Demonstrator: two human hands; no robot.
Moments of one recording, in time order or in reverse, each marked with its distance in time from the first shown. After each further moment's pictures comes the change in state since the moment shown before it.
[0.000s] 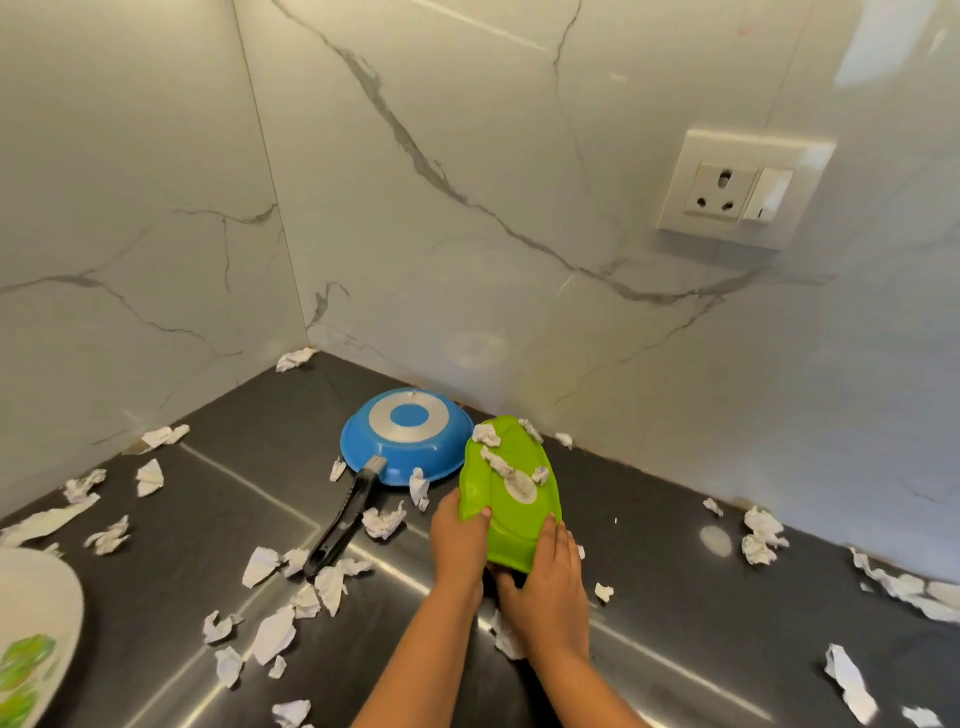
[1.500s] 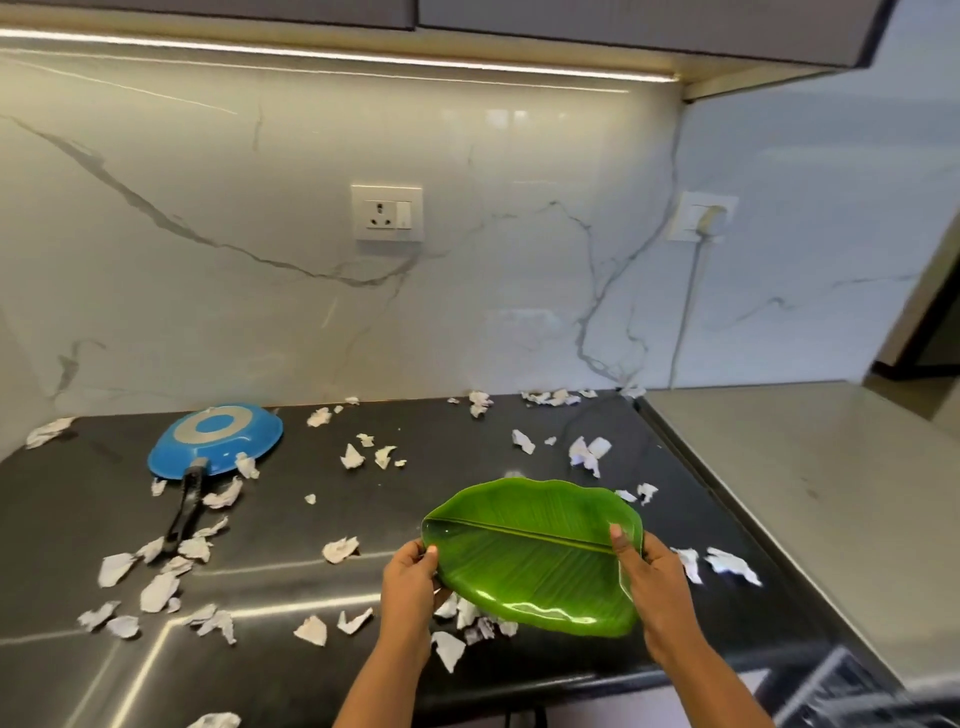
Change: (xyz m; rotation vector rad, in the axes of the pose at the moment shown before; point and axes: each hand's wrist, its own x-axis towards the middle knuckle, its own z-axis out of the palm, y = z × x) left_hand -0.275 -0.030 -0.060 -0.113 -0.620 -0.201; right_hand -0.344 0.098 -0.191 0.934 0.664 0.405
